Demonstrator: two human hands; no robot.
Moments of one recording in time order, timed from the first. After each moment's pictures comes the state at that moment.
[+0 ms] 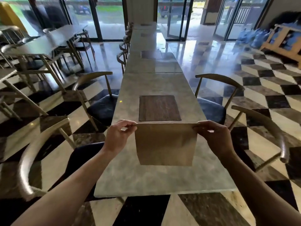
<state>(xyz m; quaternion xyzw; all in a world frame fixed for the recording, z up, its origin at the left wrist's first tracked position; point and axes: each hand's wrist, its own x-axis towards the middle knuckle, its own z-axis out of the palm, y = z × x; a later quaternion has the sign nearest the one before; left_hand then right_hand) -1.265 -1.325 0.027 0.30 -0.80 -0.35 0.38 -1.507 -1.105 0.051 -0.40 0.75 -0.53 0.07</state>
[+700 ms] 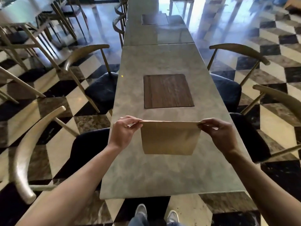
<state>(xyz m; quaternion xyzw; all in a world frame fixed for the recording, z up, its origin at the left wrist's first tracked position) -1.300 -1.410 -0.049 0.34 -0.78 -0.42 0.31 -1.543 -1.192 -0.033 -0.32 0.78 -0.51 0.15</state>
